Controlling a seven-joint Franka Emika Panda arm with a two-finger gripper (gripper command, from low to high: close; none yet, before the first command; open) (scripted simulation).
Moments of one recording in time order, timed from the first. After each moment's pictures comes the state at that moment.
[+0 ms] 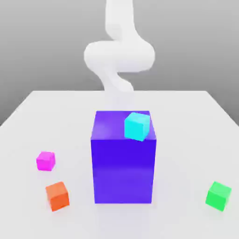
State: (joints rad) arm -0.03 -0.74 -0.05 -2.36 -0.03 2.35 0.75
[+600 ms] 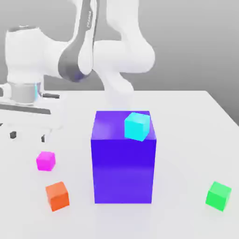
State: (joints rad) arm -0.29 -0.08 -0.57 -2.91 -0.11 2.87 0.15
